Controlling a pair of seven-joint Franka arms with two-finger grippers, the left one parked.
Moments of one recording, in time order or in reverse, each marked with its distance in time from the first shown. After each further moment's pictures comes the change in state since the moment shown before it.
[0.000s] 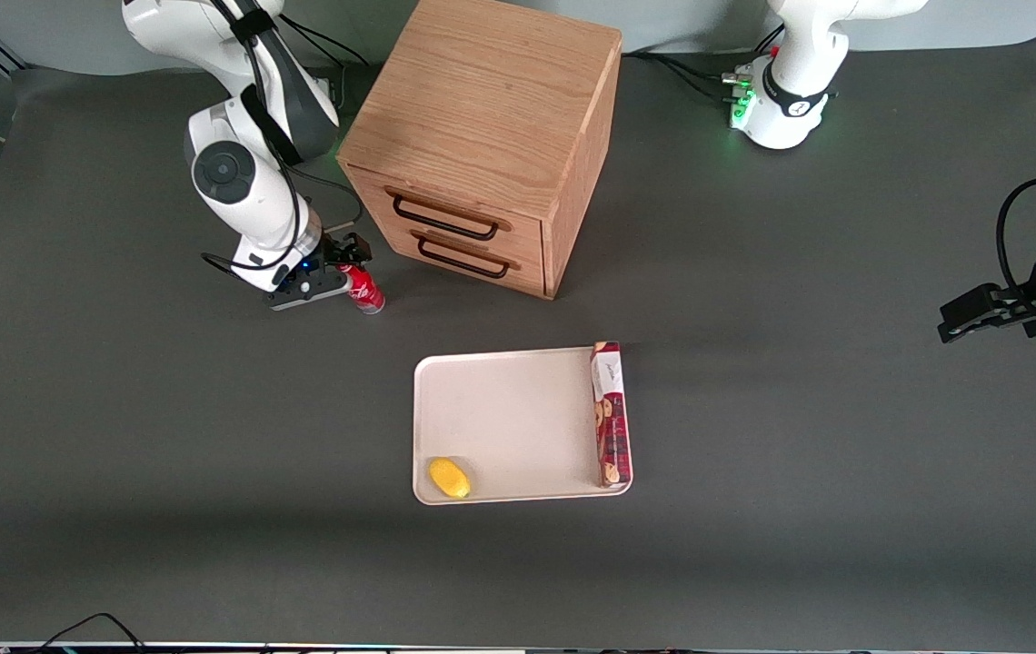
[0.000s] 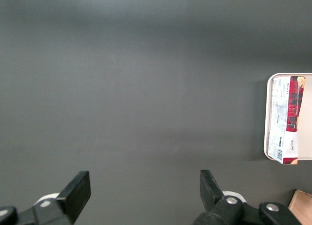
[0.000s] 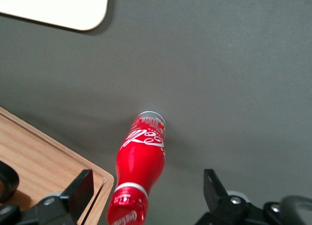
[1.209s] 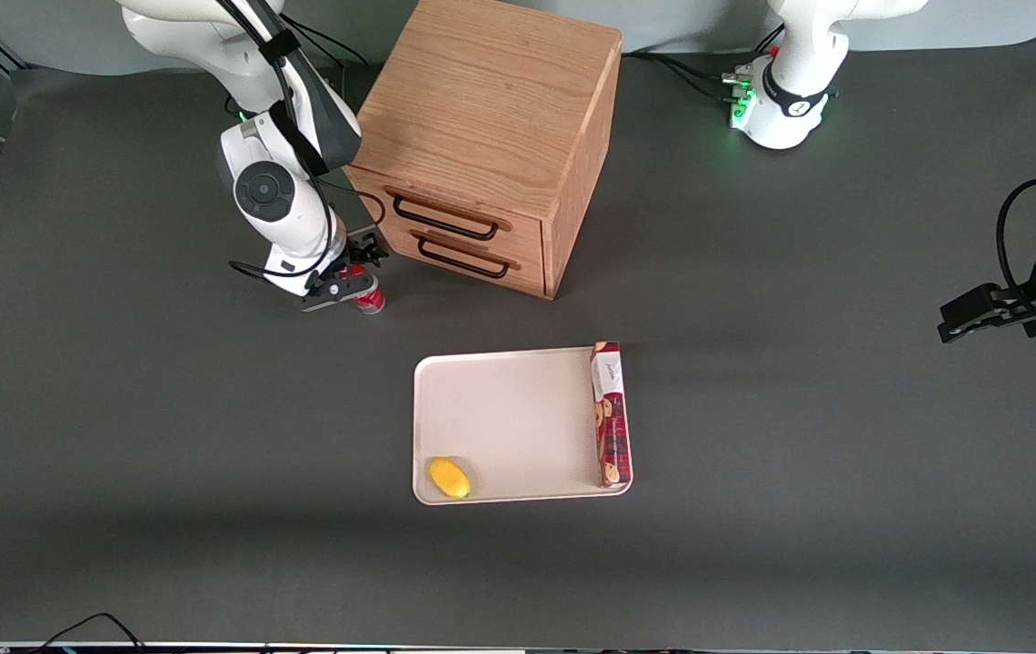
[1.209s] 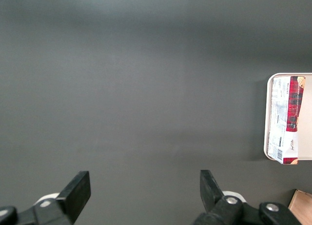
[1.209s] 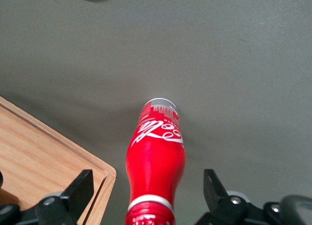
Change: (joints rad) arm 0.007 0.058 0.038 -0.008 0.000 0.001 0.000
